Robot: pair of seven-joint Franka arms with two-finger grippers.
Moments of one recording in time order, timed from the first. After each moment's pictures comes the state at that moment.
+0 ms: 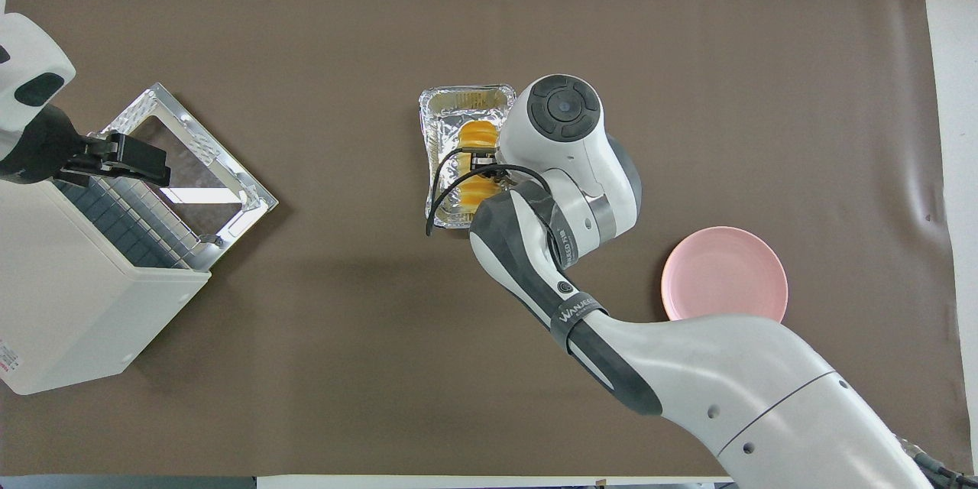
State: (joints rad) left arm -0.12 0.03 0.03 -1.64 -0.04 1.61 -0.01; right arm 0.47 0.56 0.05 -1.57 0.08 2.19 0.57
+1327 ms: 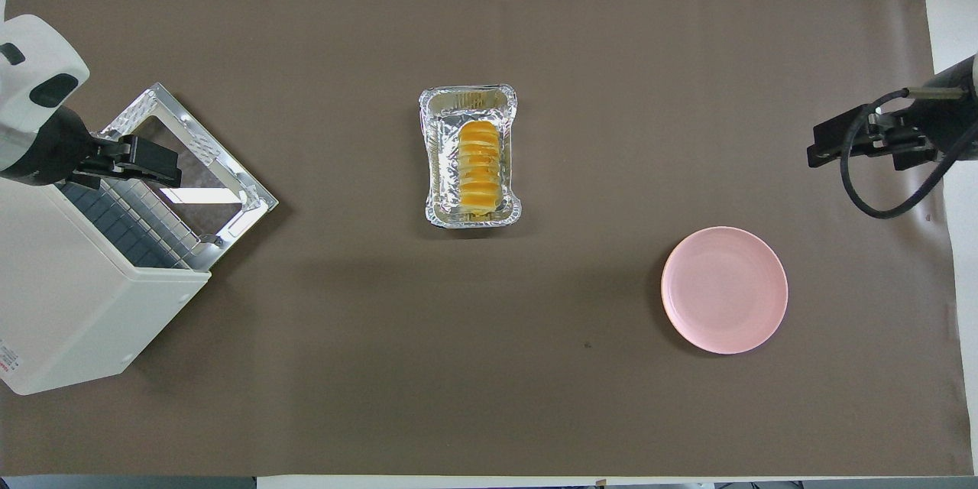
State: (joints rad) left arm -0.13 0.03 0.01 -1.64 -0.05 1.60 -0.04; right arm -0.02 0.07 0.03 -1.51 0.05 1.49 0.06
